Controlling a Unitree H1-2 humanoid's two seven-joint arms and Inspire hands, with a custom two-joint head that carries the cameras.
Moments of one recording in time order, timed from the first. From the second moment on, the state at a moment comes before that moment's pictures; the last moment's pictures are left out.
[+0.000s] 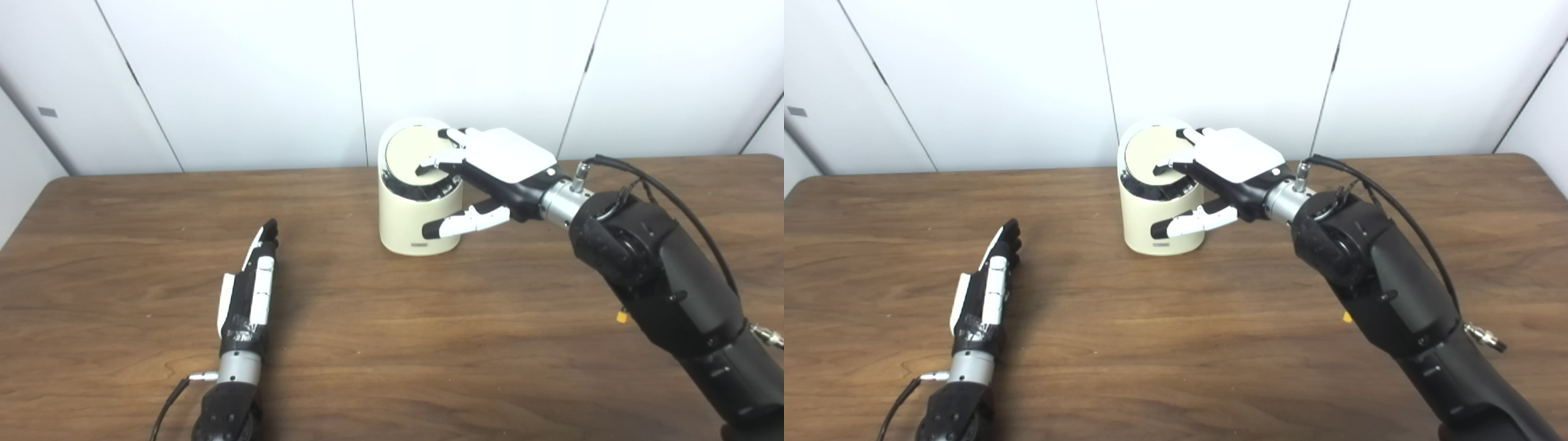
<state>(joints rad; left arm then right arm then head) -0.05 0.03 0.05 0.00 0.03 -0.05 0.03 -0.64 -0.43 0.40 -0.19 -0.82 0.10 0.57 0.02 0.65</state>
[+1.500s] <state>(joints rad) -0.05 0.02 0.06 0.00 0.00 -0.05 0.02 -0.52 -0.38 0.17 -0.23 -0.77 0.13 0.43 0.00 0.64</state>
